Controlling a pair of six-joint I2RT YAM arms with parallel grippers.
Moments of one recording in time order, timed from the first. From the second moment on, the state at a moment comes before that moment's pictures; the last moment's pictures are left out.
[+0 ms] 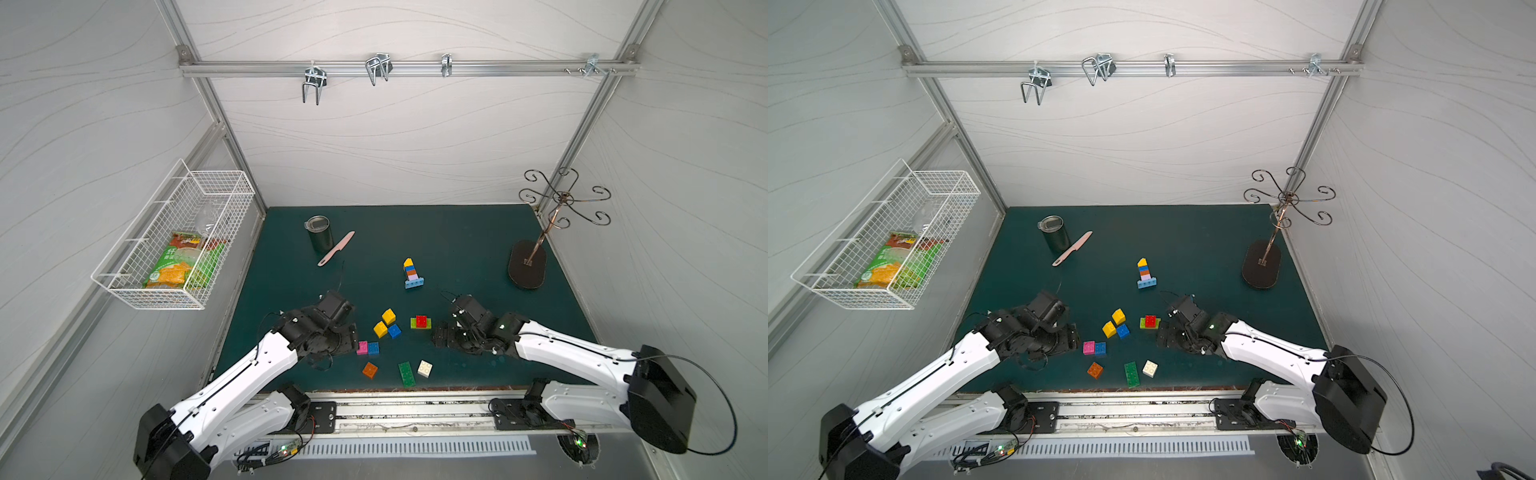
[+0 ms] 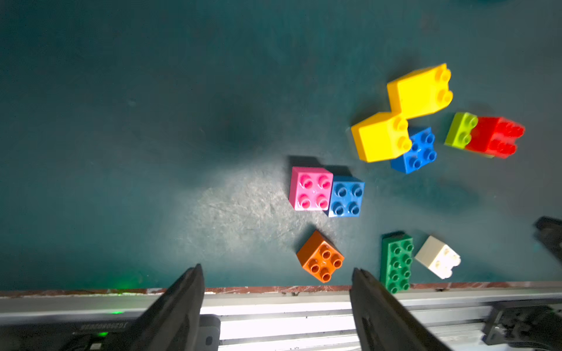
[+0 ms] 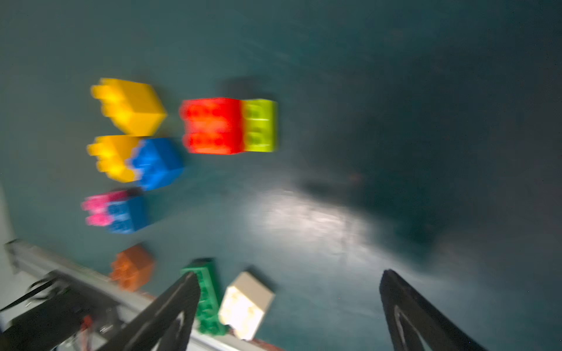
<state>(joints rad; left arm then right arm) -0.73 0.97 0.73 -1.05 -0.05 -0.92 0.93 1.14 0.63 -0.47 -0.05 0.93</state>
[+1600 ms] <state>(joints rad) -1.00 1.44 0.74 -0.84 0.11 -0.87 0.89 1.00 0.52 -0.33 -0.05 0.94</state>
